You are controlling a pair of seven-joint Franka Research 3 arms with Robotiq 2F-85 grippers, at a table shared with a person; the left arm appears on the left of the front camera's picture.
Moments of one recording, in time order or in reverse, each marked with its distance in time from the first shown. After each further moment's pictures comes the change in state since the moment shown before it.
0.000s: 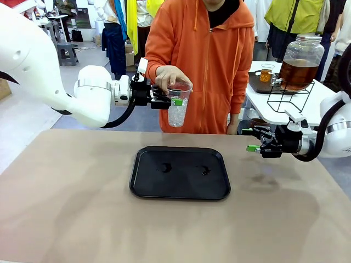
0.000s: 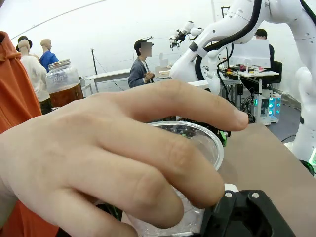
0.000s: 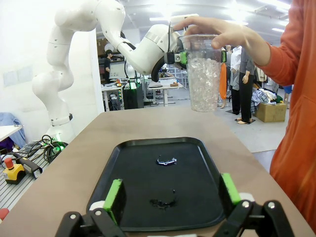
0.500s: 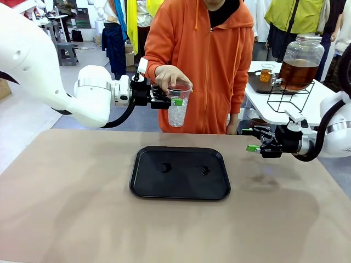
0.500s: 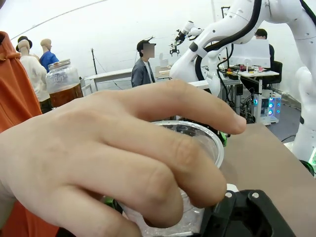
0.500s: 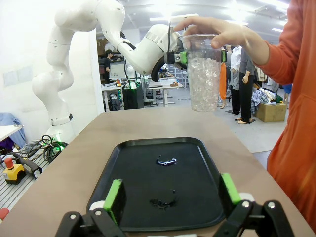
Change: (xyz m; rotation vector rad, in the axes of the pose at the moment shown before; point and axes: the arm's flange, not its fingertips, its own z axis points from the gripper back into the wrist) left arm 0.000 0.000 0.000 0.000 0.000 0.000; right arm 0.000 0.000 0.000 0.000 0.000 0.000
